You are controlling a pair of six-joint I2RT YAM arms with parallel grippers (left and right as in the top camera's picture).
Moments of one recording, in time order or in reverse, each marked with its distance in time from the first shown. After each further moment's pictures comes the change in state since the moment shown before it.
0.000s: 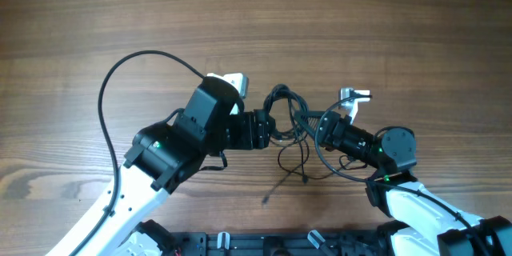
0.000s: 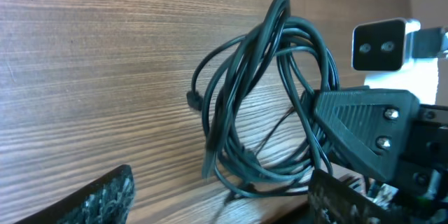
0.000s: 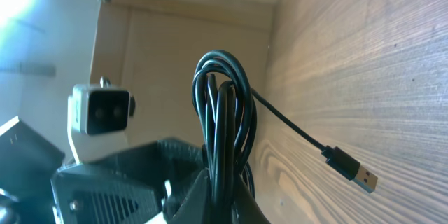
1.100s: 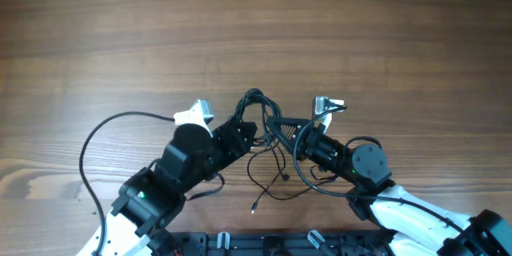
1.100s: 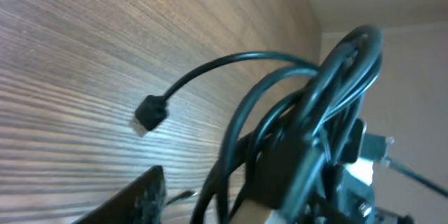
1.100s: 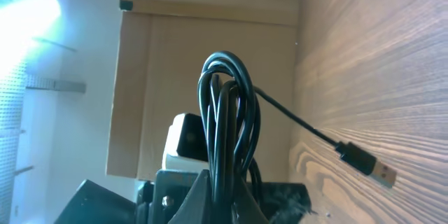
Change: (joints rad) left arm 0.000 -0.318 -0.451 0.439 -0.056 -0.562; right arm 0.358 0.000 0.021 0.050 0.388 0.111
